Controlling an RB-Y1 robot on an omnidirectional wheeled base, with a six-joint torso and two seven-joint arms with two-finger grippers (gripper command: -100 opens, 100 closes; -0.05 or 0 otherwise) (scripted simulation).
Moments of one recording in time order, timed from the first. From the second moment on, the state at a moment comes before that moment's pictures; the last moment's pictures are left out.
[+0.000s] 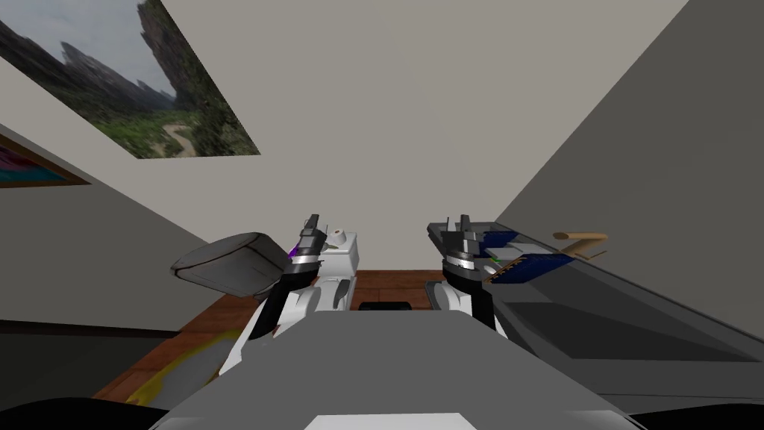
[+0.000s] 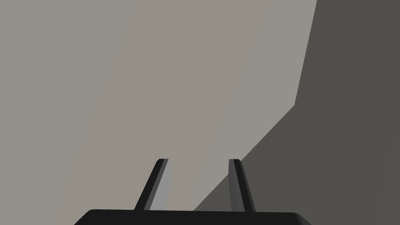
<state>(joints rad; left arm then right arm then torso) 0.49 0.13 0.05 -2.40 0.07 -0.19 -0.15 0.49 0.04 0.05 -2.31 -0.12 -0.57 -0.02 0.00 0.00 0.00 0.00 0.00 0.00</state>
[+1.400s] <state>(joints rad) 0.55 0.19 0.15 -2.45 0.09 0.14 -0.12 0.49 0.04 0.05 -2.31 -0.12 -0.57 -0.02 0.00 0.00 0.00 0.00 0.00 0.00</state>
